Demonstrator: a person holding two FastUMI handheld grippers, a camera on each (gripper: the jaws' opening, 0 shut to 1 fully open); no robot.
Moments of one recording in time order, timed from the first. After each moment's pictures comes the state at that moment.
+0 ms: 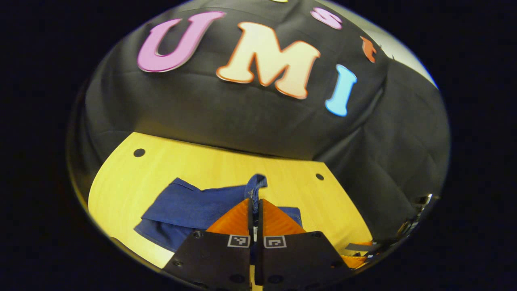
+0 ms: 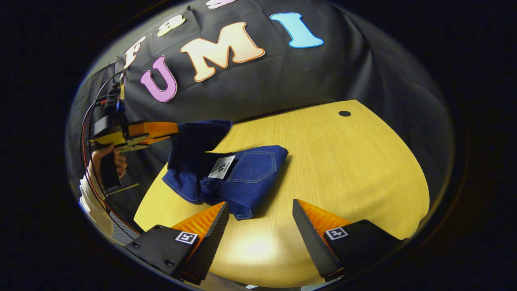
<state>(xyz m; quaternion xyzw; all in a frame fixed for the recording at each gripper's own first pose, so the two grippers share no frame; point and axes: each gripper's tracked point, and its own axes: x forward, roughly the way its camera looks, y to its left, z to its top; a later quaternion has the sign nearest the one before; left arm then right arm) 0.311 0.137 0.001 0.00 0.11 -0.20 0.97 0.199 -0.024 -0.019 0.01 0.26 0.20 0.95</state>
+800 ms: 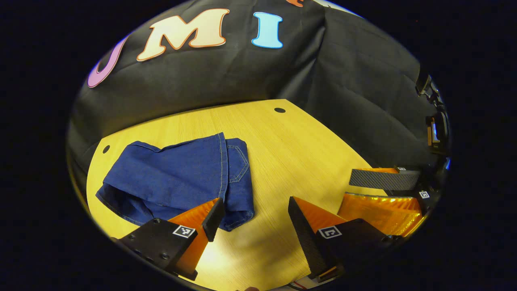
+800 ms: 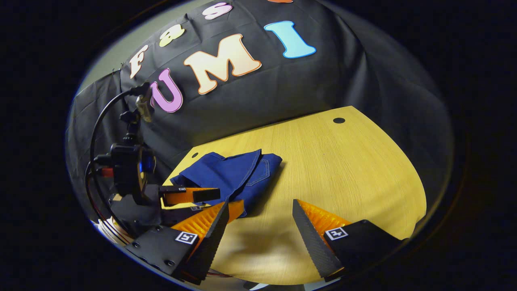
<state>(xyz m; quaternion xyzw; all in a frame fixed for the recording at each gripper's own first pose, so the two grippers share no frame) 0.228 0.068 -0.135 0.15 0.18 -0.26 0.94 0.185 -0.048 0.005 0.04 0.23 0.22 0.95</state>
